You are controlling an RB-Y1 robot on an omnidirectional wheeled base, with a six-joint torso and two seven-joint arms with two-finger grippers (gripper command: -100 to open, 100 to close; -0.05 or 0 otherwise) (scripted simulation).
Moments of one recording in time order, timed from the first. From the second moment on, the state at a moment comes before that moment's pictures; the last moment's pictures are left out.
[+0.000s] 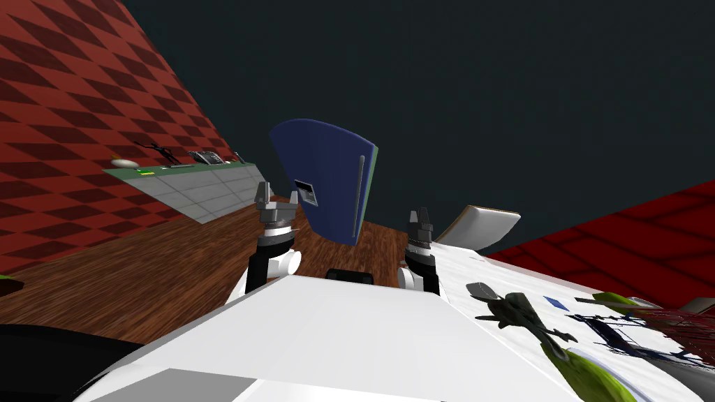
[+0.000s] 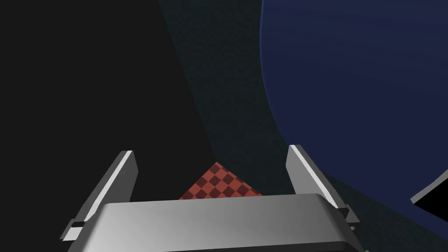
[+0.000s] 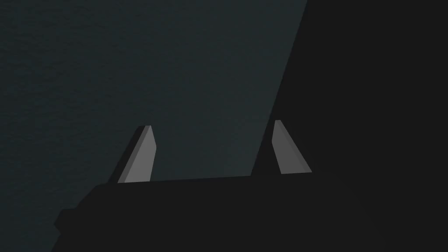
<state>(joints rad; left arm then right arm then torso) 0.50 0.00 0.05 -2.27 0.08 -0.58 0.09 0.52 0.02 0.06 -2.20 0.09 -0.56 0.17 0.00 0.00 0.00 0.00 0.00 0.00</state>
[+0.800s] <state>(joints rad) 0.50 0.00 0.05 -2.28 0.08 -0.58 0.09 0.52 0.02 0.06 -2.20 0.09 -0.56 0.17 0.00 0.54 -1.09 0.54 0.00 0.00</state>
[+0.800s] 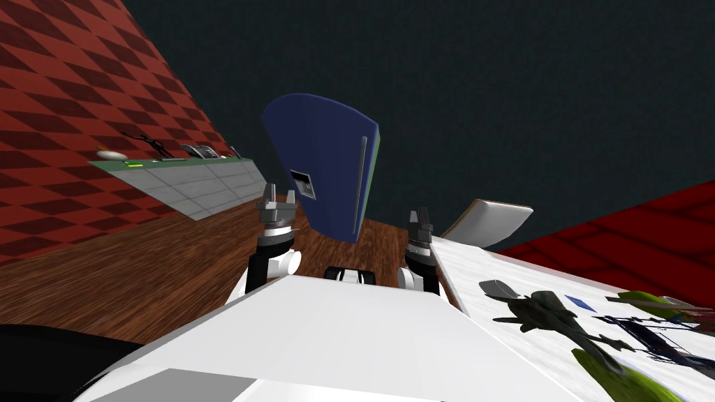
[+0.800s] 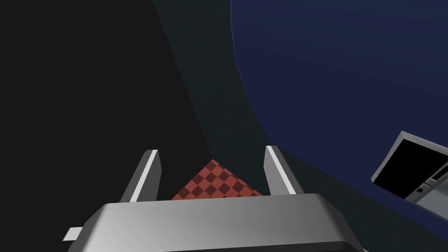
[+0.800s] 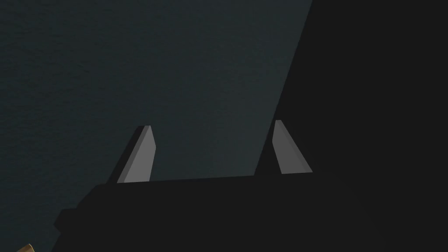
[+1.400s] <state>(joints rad) 0.40 0.10 0.05 -2.22 0.08 -0.51 0.12 0.52 0.02 0.06 -2.20 0.09 -0.56 0.17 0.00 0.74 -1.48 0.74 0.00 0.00</state>
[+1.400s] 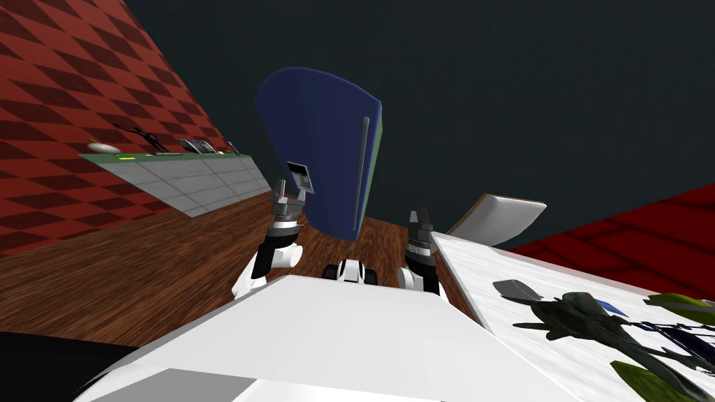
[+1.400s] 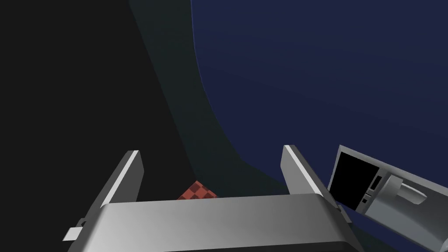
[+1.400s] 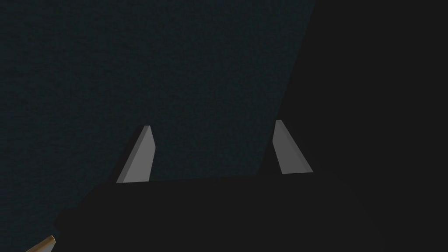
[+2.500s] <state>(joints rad) 0.12 0.20 0.01 -2.08 0.07 -0.25 0.25 0.52 0.02 0.06 -2.20 0.09 -0.56 0.17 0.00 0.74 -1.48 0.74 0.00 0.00</state>
